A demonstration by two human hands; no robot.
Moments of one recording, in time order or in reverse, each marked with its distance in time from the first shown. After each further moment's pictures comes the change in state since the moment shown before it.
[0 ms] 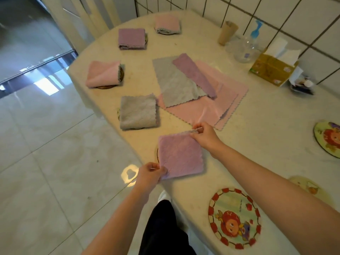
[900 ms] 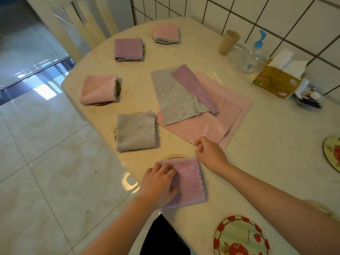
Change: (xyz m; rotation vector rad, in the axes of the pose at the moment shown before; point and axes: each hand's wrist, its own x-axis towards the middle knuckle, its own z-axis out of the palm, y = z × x) left_hand 0.038 0.051 0.009 1.439 -0.065 0.863; right_hand 0.037 0.002 -0.010 -0.599 -0.014 -0.156
